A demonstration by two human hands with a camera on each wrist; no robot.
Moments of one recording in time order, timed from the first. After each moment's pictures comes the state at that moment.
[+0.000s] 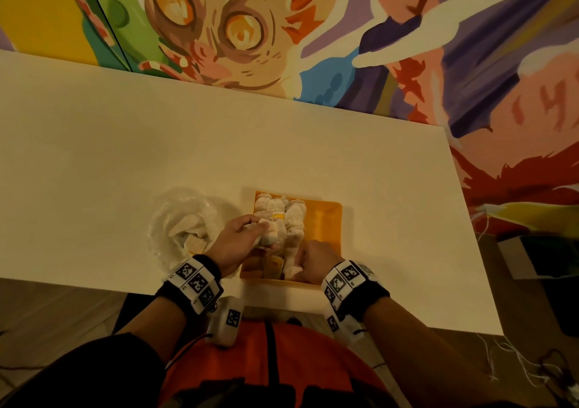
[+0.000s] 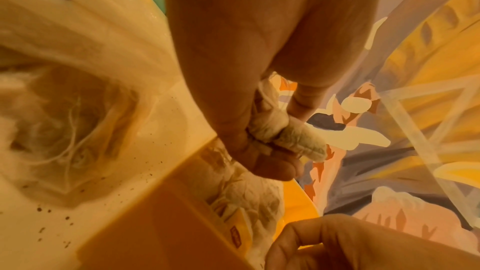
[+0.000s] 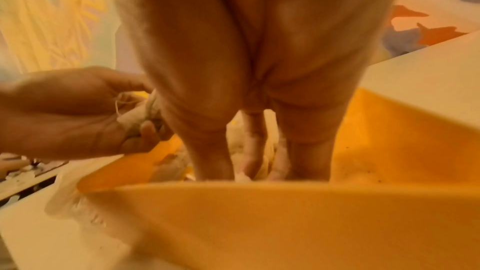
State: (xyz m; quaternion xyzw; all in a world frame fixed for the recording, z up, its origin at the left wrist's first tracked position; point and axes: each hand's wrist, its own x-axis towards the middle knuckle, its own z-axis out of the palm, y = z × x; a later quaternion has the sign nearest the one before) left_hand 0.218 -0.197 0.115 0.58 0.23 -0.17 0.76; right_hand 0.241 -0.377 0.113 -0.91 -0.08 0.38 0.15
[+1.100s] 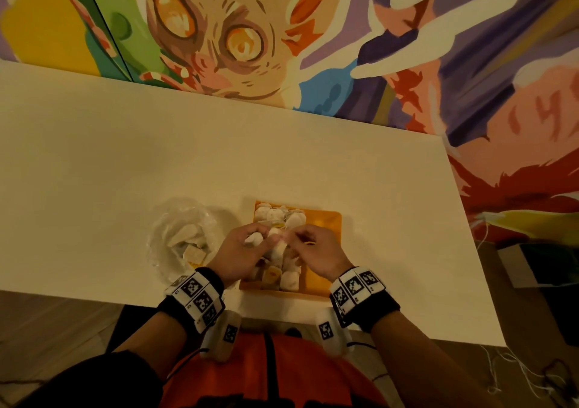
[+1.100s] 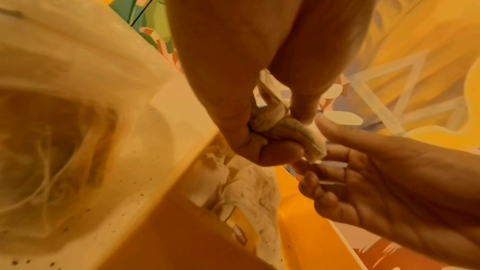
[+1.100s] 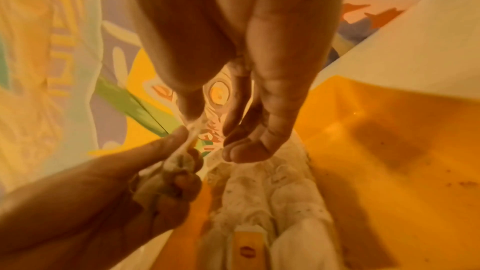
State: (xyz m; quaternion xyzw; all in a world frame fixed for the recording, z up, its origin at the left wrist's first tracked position) left_hand 0.215 -0.193 0.109 0.73 0.11 -0.09 0.66; right_hand 0.252 -0.370 0.119 -0.83 0.00 0.21 0.52
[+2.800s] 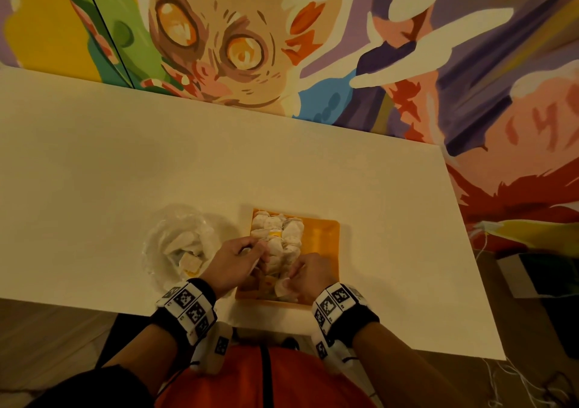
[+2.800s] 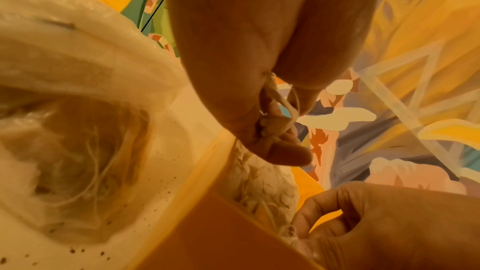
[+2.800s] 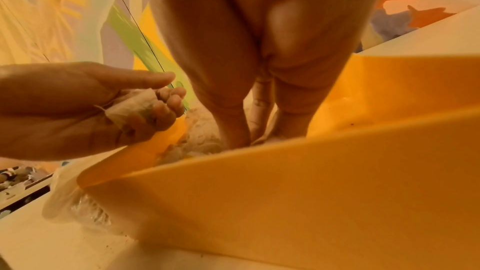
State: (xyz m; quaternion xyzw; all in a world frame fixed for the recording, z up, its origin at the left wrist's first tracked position) left_hand 0.213 -0.192 0.117 0.72 0.14 -0.15 0.66; right_hand 0.241 -0.369 0.090 -0.90 0.06 0.30 0.33
